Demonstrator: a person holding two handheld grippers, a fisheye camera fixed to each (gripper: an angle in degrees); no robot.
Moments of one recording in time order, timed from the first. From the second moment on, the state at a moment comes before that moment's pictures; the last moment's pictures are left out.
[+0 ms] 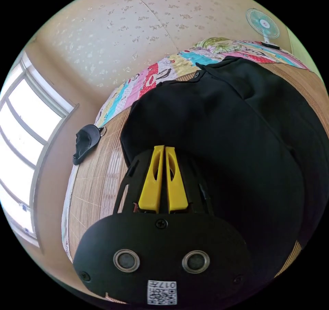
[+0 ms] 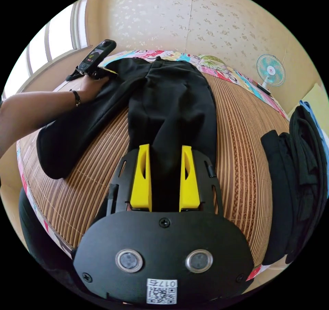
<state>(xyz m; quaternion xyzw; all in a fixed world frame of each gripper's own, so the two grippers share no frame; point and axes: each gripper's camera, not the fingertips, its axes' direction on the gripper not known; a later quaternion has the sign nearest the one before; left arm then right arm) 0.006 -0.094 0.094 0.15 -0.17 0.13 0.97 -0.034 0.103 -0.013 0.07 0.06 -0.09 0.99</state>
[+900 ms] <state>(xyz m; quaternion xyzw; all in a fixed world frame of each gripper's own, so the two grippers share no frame) -0.185 0.320 -0.145 0.17 0.24 0.01 0.96 -0.042 0.094 -0.016 0.09 0.10 -0.09 0.99</state>
